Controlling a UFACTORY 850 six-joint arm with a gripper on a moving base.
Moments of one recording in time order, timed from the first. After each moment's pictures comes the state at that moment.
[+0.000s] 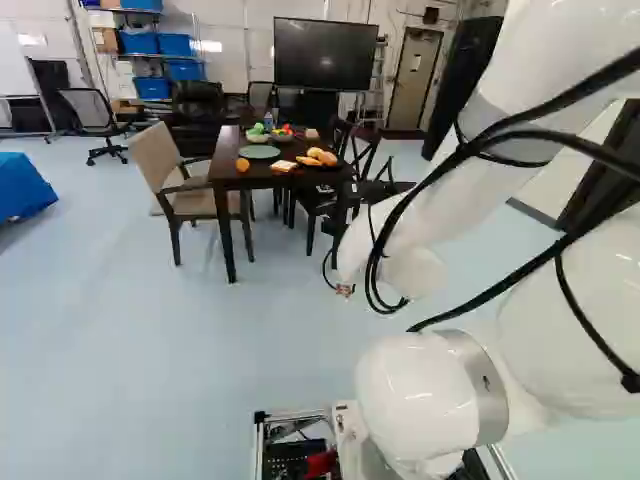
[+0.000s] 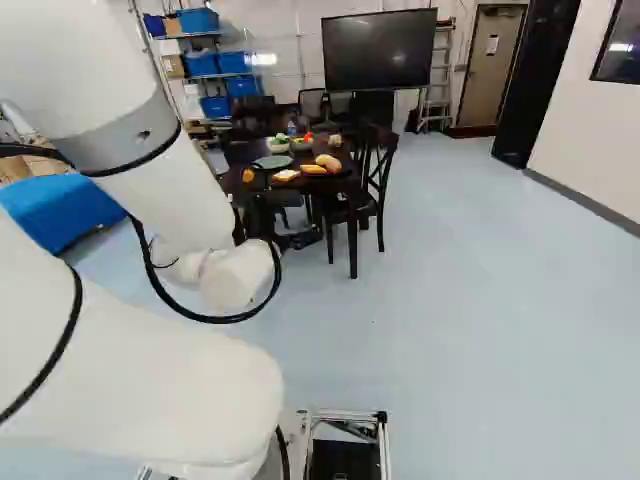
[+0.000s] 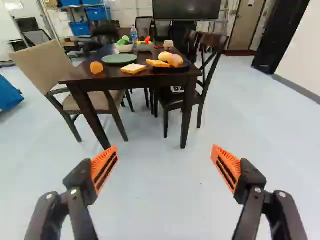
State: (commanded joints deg) arm 0.0 16.0 -5.0 0.0 50.0 0.0
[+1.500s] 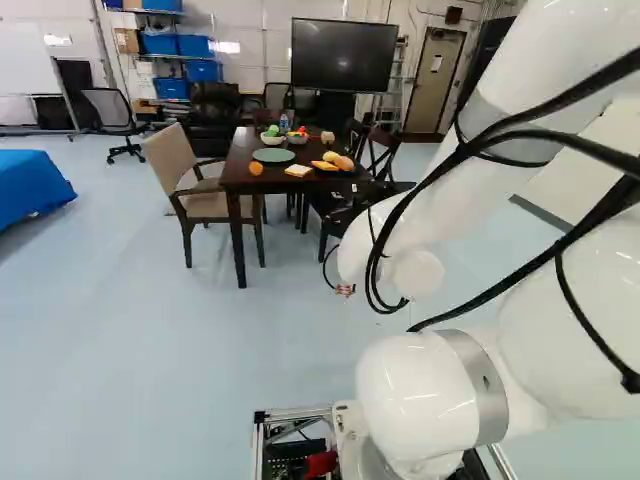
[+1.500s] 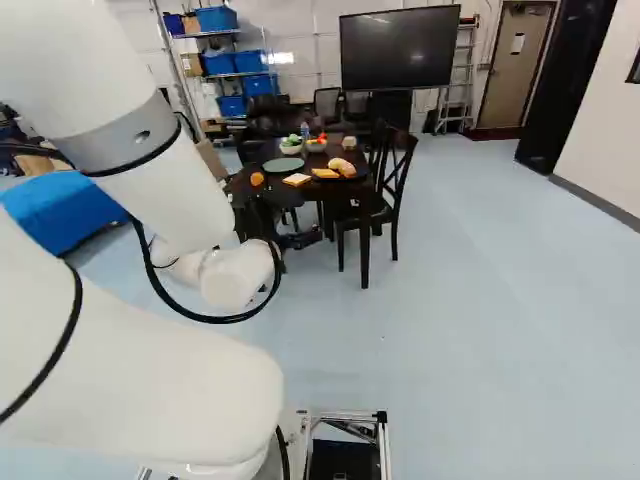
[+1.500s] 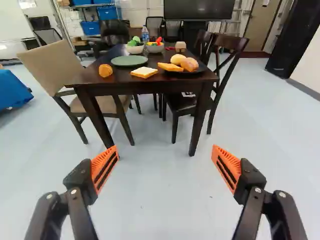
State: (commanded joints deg) arm 0.0 16.0 -5.0 0.0 50.0 0.0
